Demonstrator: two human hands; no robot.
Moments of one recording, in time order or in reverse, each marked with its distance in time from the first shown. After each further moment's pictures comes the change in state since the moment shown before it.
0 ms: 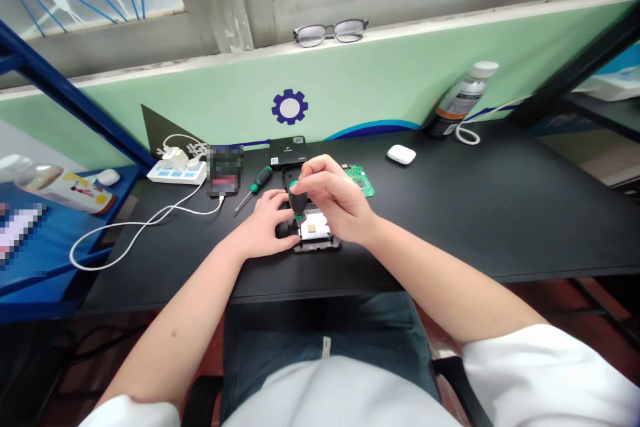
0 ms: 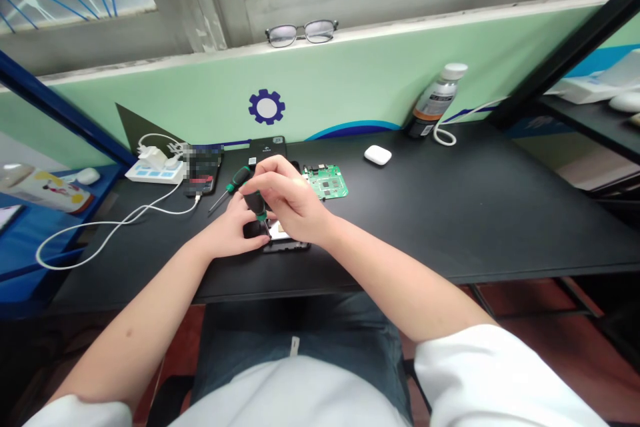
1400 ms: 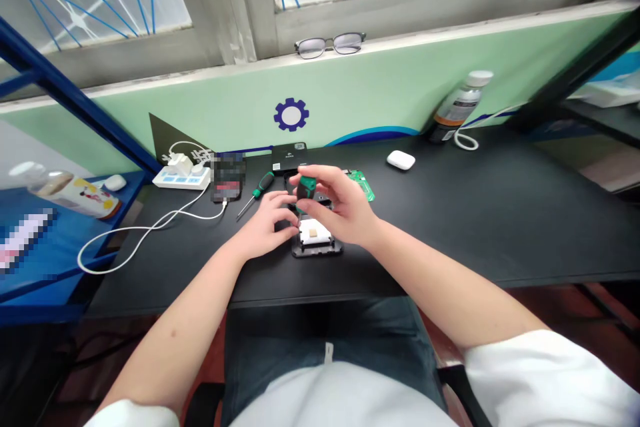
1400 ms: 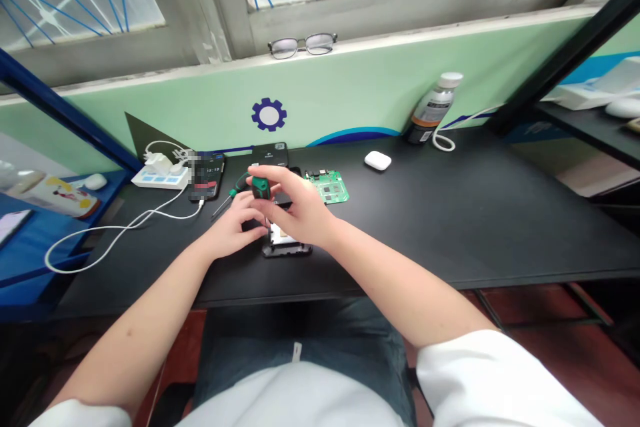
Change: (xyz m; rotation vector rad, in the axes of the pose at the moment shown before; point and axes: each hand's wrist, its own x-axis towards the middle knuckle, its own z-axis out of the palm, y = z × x) left_hand 0.004 -0.006 -0.002 -0.107 0.091 0.006; right_hand -0.003 0.001 0.003 0.053 0.032 0.058
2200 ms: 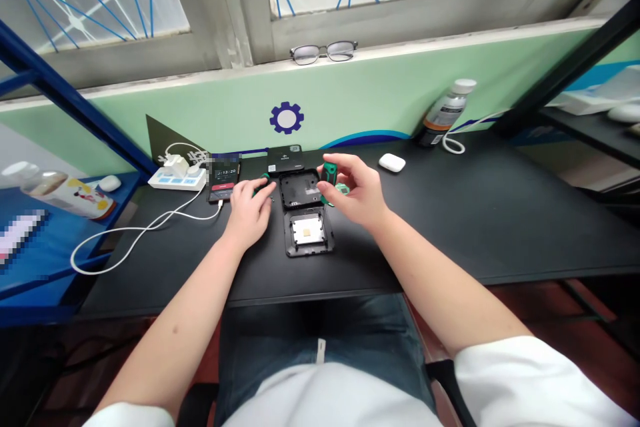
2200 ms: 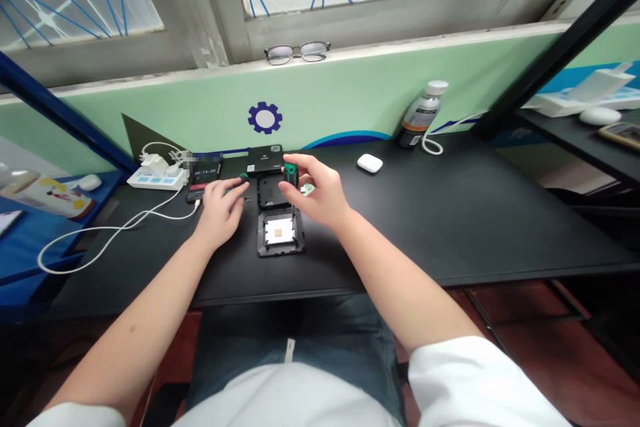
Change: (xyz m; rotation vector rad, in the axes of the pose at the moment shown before) left_hand 0.003 -0.023 0.007 0.334 0.389 -0.147; right_hand -0.008 0.024 -0.040 -0.258 0.190 0.070
